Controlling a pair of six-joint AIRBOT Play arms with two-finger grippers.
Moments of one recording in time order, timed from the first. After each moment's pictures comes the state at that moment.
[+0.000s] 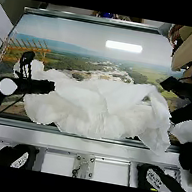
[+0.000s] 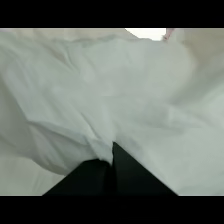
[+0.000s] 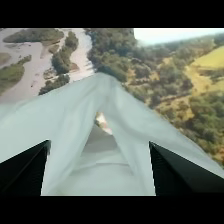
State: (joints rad) left arm -0.09 -0.88 0.81 1.31 -0.95 -1.68; right arm -0.27 -1.14 1.16 -1.07 1.05 1.34
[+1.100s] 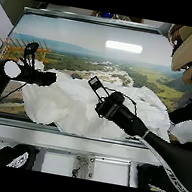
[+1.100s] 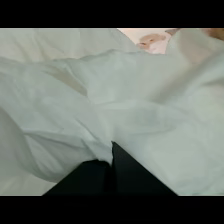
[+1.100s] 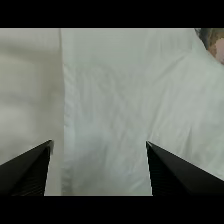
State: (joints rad) left arm -0.07 -1.05 0.99 1.31 -1.04 -1.66; right arm 0.89 -1.40 1.16 -2.03 1.12 1.90
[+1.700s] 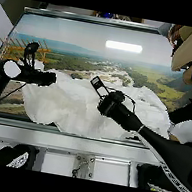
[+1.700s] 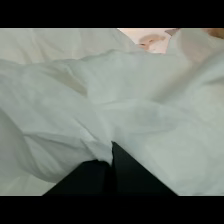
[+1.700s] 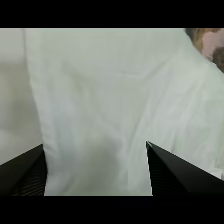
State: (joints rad) left arm -0.07 -1.05 0.99 1.31 -1.04 -1.64; right arm 0.84 -1.44 1.16 -2.09 1.11 1.94
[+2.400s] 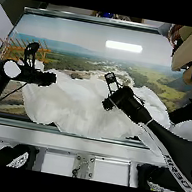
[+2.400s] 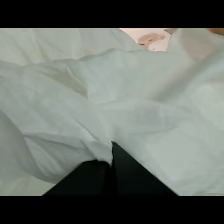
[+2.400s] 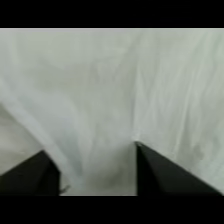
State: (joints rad) left arm -0.07 -1.05 0.99 1.32 -1.04 -1.62; right arm 0.71 -1.44 1.16 -1.86 1.10 1.99
